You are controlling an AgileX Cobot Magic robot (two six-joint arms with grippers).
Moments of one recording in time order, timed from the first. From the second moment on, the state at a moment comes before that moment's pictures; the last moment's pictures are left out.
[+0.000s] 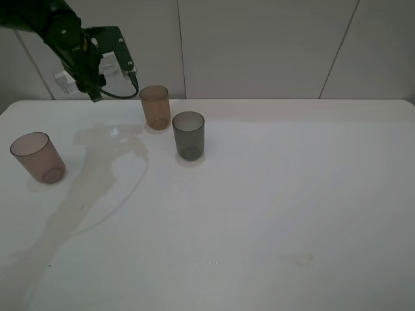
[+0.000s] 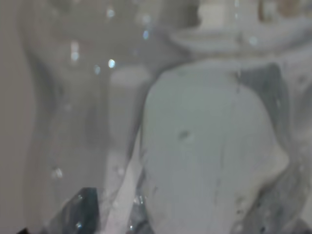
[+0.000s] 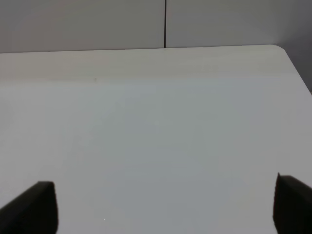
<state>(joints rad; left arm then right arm) -0.26 2.01 -1.46 0.73 0.47 0.33 -0.11 0.00 -0.52 0.00 1.06 -0.01</state>
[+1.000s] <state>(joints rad) -0.28 2.10 -1.53 0.76 0.52 0.58 -0.11 0.00 -0.52 0.00 1.06 -0.01</state>
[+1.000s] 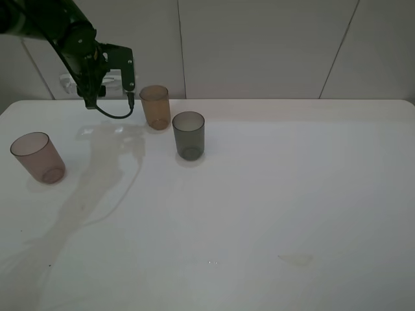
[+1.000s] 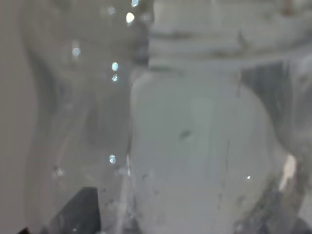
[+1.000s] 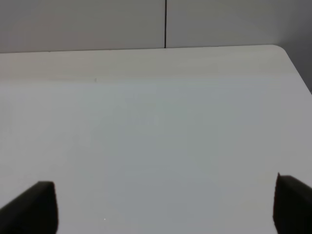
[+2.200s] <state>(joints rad) -0.31 2.13 -1.54 0.99 0.46 0.58 -0.11 0.00 -0.52 0.00 1.06 -0.01</state>
